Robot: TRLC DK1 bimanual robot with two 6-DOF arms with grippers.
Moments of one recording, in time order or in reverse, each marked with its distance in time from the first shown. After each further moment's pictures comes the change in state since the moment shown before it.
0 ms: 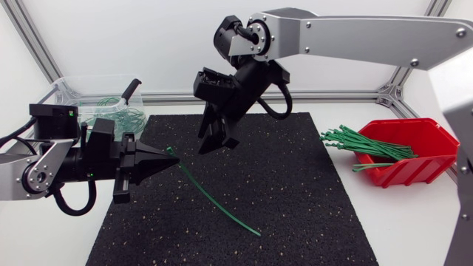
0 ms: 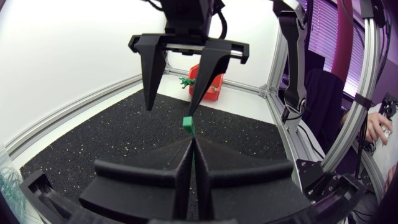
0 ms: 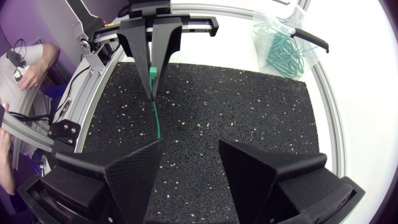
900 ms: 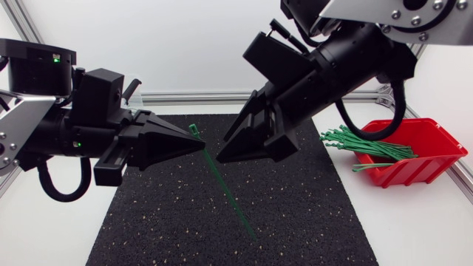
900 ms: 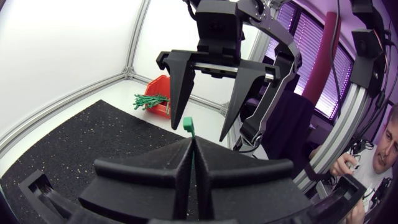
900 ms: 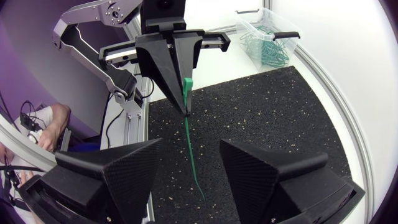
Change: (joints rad) left arm -0.271 -0.194 0.241 -0.304 -0.052 -0.329; right arm 0.022 -0.557 -0.424 0.083 -0.077 0.505
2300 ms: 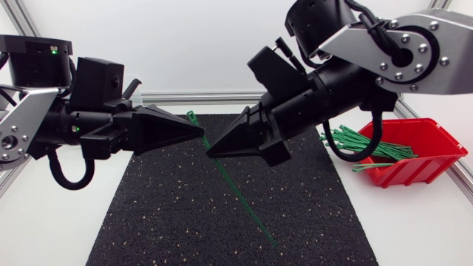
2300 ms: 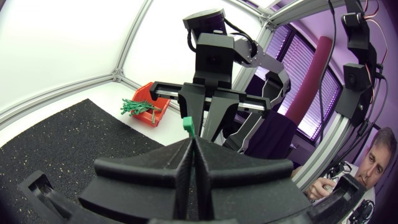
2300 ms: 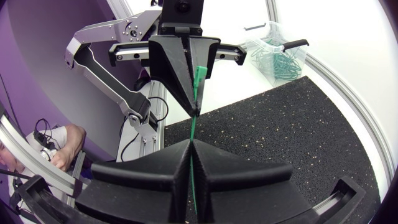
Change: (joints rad) left arm 0.044 0.054 0.008 0.159 0.138 -0.219; right arm -0.013 -0.049 -0.184 0.295 -0.170 0.164
